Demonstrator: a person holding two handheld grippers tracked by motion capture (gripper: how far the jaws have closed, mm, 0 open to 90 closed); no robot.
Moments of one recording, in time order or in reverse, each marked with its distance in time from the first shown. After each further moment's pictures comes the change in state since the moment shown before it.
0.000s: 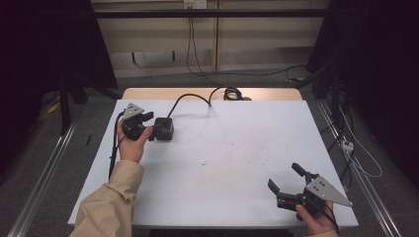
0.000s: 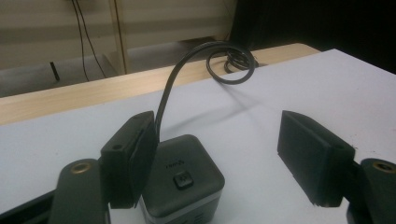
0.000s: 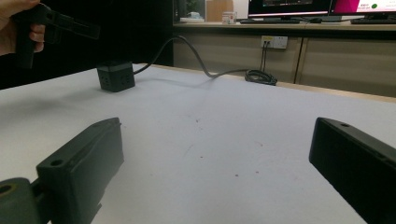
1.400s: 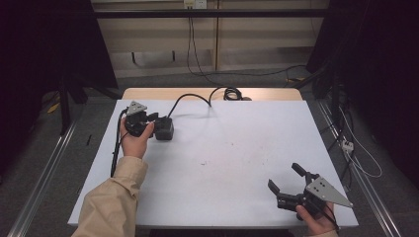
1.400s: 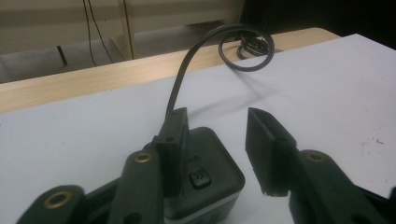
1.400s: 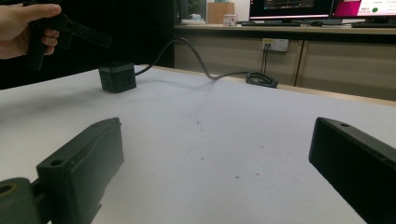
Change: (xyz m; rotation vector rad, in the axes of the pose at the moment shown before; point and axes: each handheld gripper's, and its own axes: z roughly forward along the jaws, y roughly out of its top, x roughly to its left) left arm 0.006 0.001 0.013 0.059 0.039 -0.012; right arm 0.001 0.000 -0.002 -0.005 0.009 -0.012
